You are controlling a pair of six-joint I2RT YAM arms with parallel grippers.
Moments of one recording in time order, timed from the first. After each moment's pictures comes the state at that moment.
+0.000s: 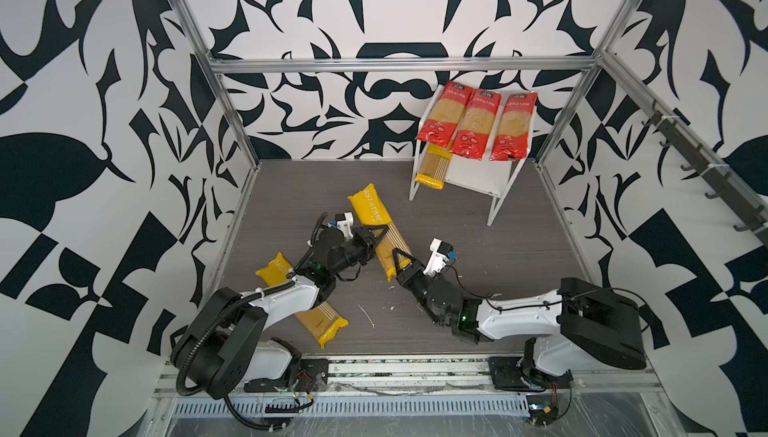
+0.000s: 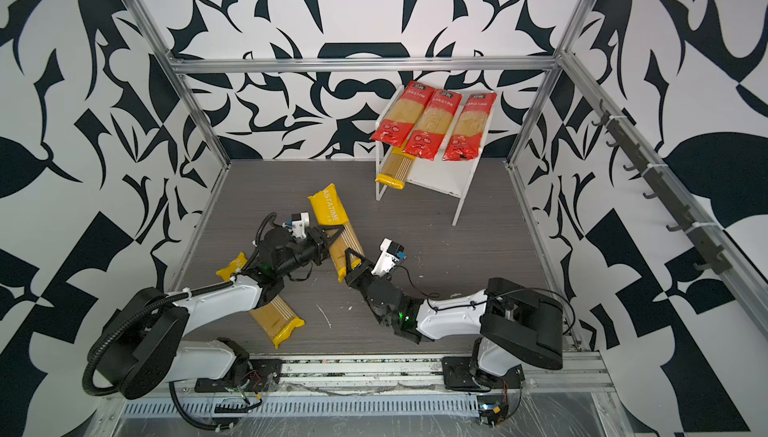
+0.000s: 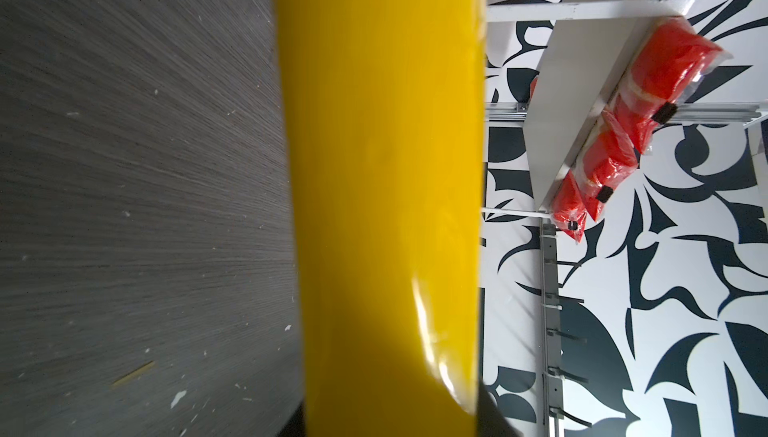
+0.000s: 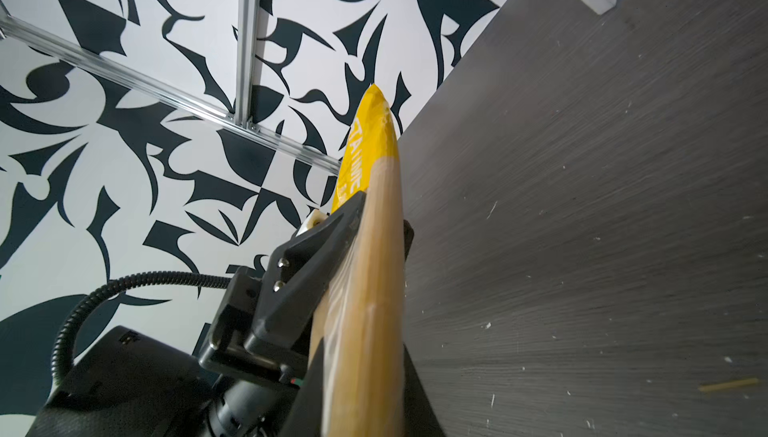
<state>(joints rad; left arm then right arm) -0.54 1.34 0.47 0.70 0.34 -1.47 1.18 1.48 0.52 0.88 0.61 1.21</state>
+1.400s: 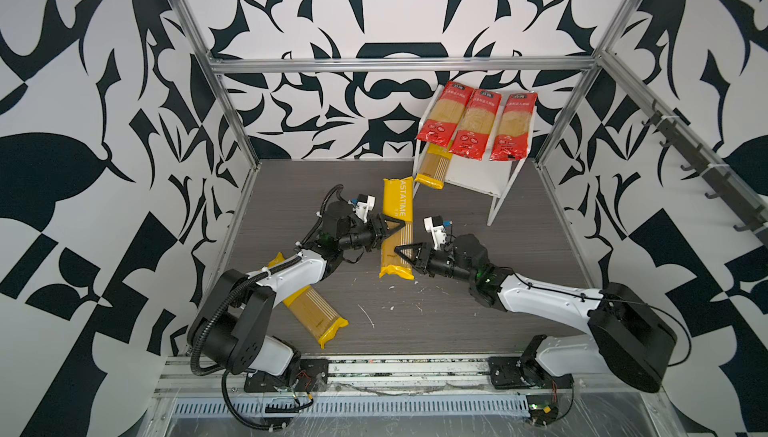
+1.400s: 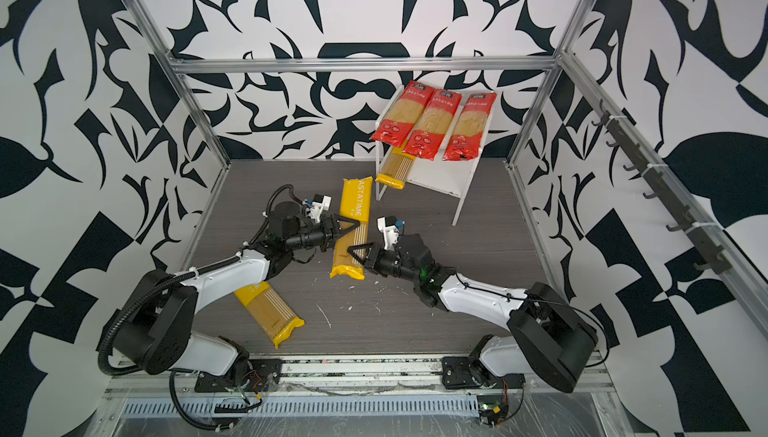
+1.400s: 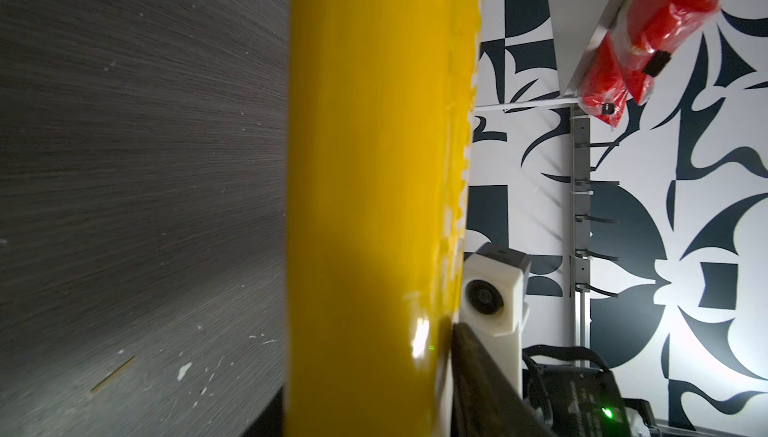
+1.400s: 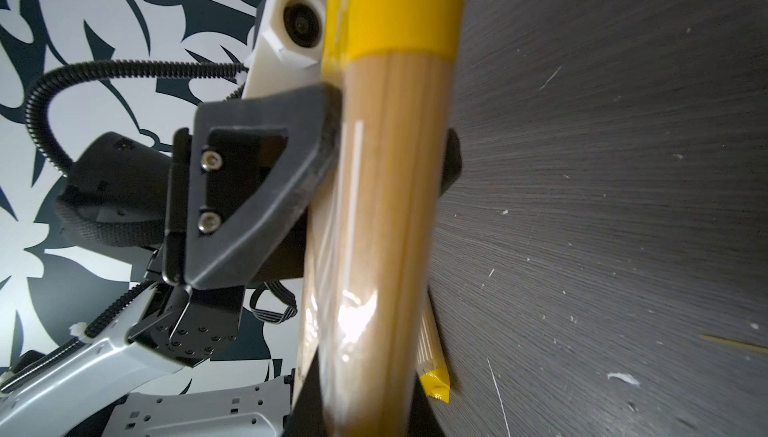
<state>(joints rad) -0.51 1.46 0.74 0.46 0.71 -1.21 0.76 1.33 0.55 0.59 -0.39 1.19</state>
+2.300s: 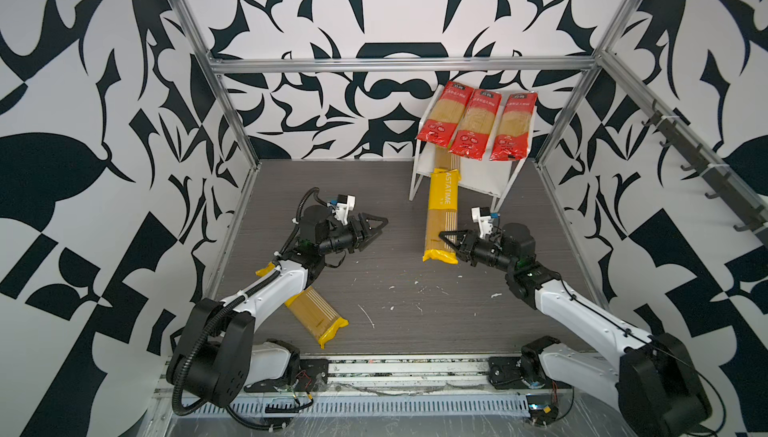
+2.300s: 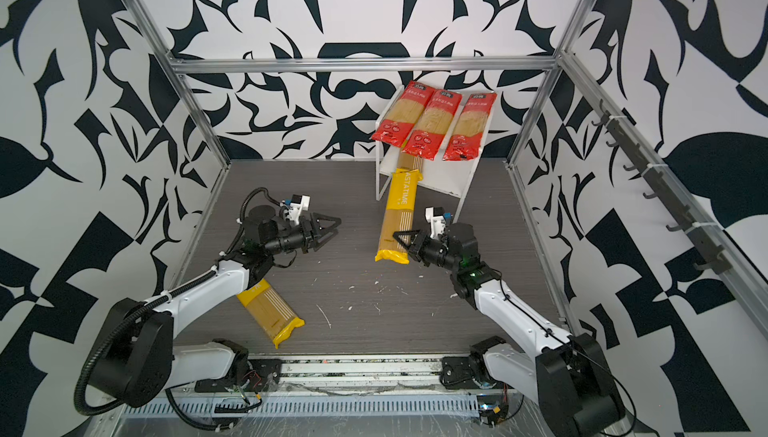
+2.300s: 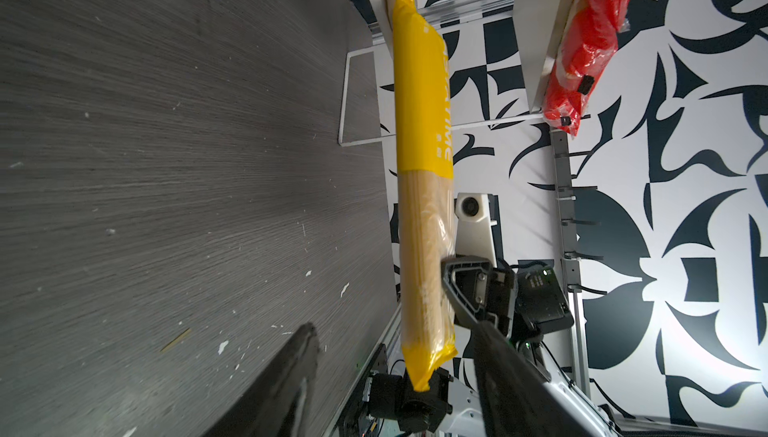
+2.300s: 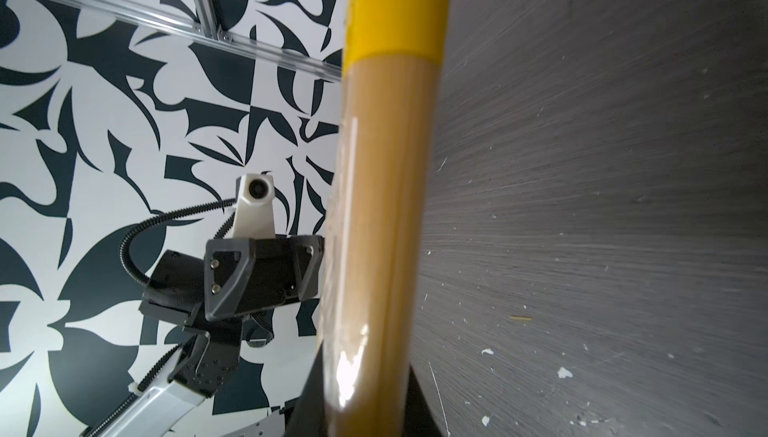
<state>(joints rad) -0.39 1.30 0.64 0.40 0.76 -1.15 0.33 1.08 0.51 0.29 -0.63 1.12</state>
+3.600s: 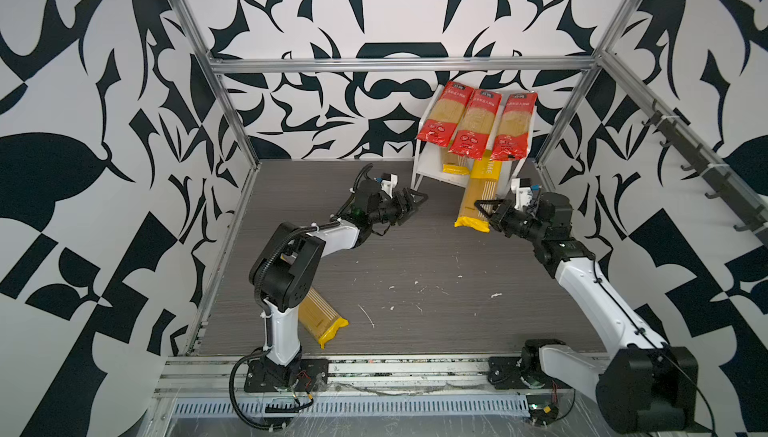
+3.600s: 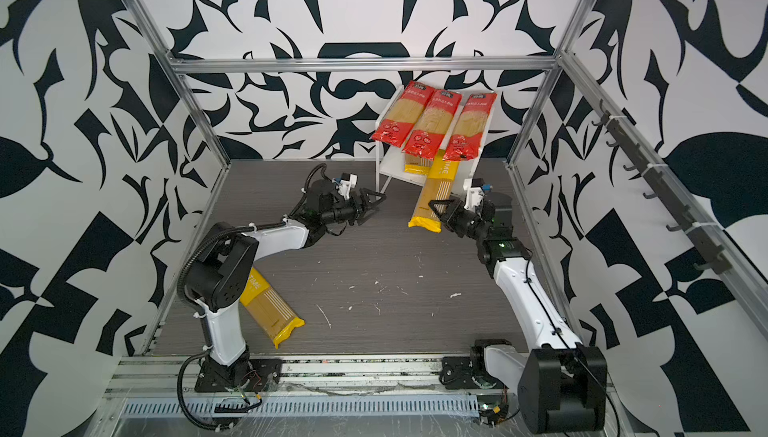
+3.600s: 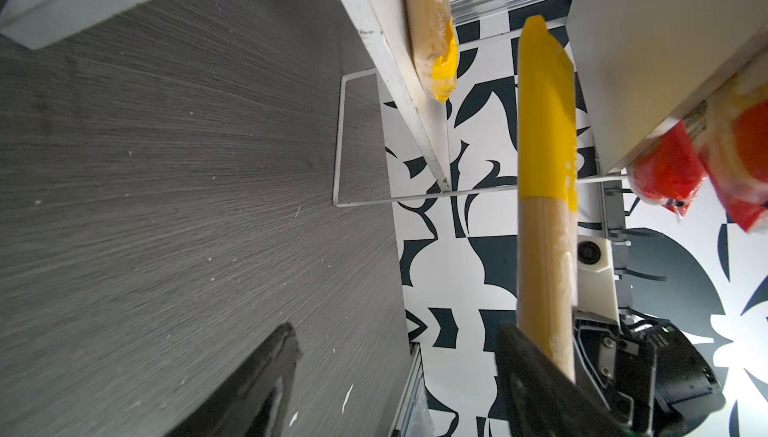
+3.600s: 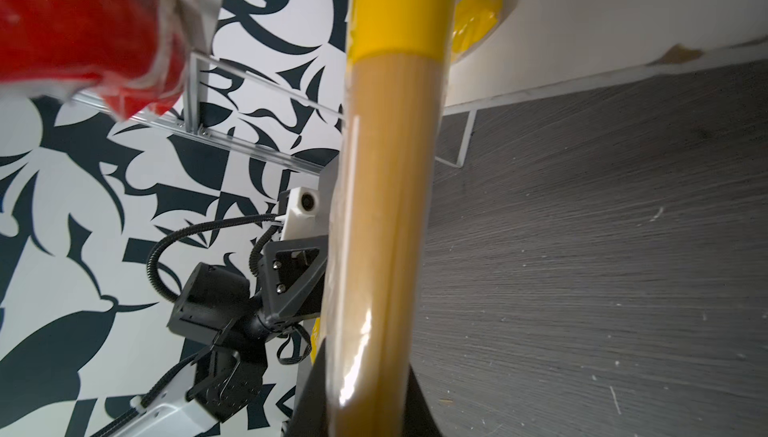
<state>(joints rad) -0.56 1.93 1.15 0.55 0.63 -1.17 0.02 1.13 0.79 -0.05 -0.67 0.86</state>
